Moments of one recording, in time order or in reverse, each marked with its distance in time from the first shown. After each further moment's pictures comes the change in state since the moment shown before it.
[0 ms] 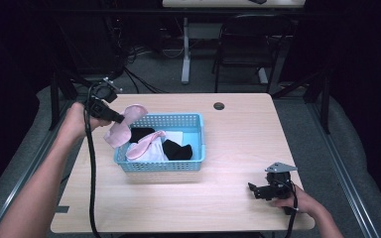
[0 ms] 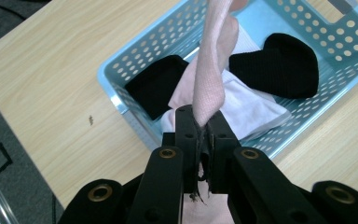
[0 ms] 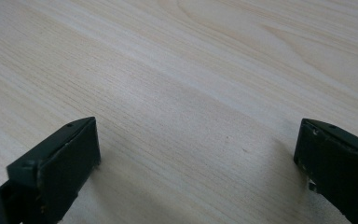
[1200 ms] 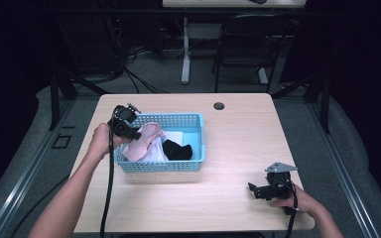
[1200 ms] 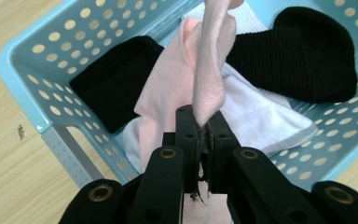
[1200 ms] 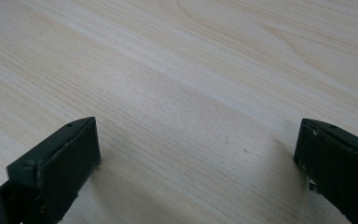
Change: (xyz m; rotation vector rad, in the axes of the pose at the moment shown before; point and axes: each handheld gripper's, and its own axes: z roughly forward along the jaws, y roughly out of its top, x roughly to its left) left arm -0.021 -0.011 0.098 0.038 -0.048 -0.001; right arm 0.000 0.000 0.000 0.001 0.002 0.000
